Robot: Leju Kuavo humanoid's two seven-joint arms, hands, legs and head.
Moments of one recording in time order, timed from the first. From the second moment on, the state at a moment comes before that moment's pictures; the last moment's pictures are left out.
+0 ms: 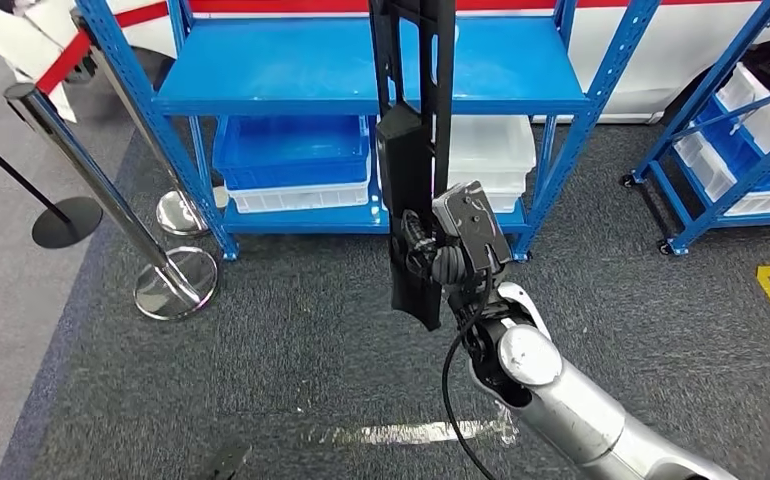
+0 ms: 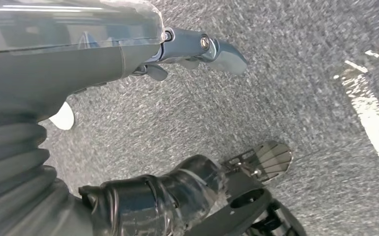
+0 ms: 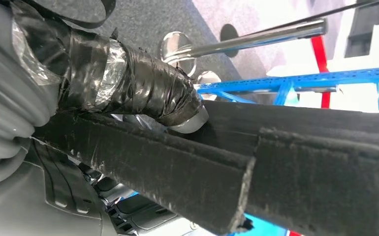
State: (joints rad) left arm -0.21 0.01 -0.54 -0.28 0.24 0.16 -0.10; right arm -0.53 -0.19 0.65 -1.75 -0.47 -0.51 0.08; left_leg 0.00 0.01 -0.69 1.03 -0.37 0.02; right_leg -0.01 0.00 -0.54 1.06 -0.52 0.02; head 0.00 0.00
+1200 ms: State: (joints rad) left arm -0.22 0.01 -0.60 -0.28 0.10 0.30 -0.04; right arm -0.49 -0.20 0.65 -1.75 -0.43 -0.55 0.05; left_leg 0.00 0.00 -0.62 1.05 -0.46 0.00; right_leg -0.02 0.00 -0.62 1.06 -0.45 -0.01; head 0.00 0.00
